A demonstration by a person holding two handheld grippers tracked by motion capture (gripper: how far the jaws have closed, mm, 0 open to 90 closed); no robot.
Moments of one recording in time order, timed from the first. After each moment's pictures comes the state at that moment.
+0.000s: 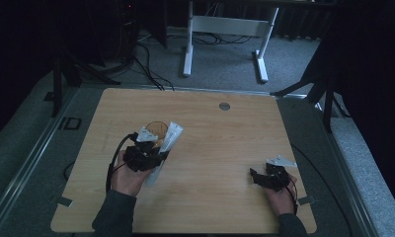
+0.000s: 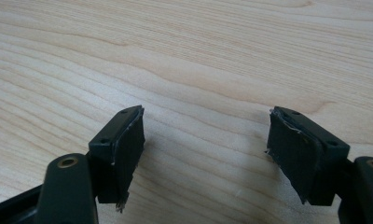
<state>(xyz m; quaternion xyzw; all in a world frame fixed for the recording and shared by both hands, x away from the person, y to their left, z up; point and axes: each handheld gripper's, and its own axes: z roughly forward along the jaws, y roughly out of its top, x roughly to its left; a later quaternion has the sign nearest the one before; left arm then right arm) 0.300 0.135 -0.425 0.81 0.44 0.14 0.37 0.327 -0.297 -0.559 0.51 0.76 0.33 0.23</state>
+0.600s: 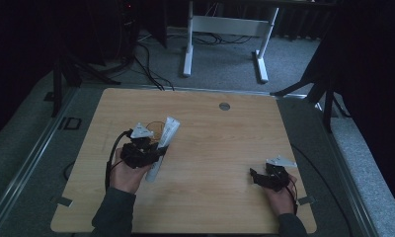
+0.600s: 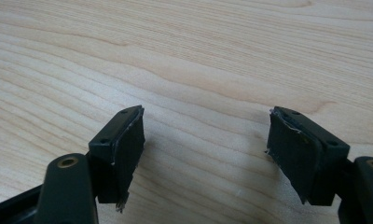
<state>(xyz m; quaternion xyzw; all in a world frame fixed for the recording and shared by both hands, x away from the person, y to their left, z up) 0.304 0.142 -0.421 0.79 0.45 0.14 0.40 0.328 -0.297 -0.559 0.51 0.76 0.33 0.23</state>
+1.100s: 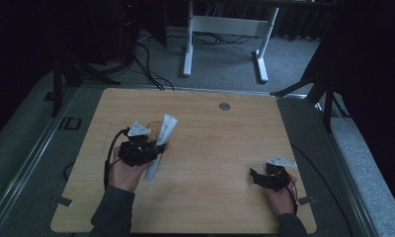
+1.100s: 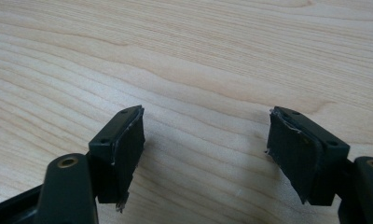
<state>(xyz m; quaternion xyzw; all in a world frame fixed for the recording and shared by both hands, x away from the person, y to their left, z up) 0.307 0.148 -0.419 0.78 0.46 0.14 0.41 0.328 -0.297 -0.559 0.51 0.76 0.33 0.23</state>
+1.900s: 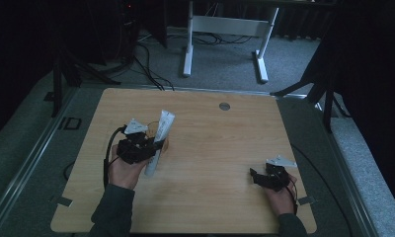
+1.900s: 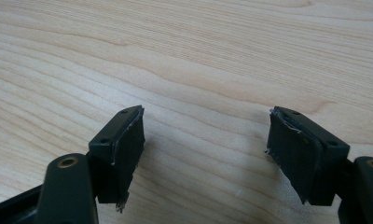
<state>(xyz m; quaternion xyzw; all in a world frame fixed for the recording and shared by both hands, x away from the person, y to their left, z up) 0.310 0.152 -0.415 0.76 0.47 0.15 0.42 0.328 -0.297 -0.559 0.51 0.76 0.33 0.23</state>
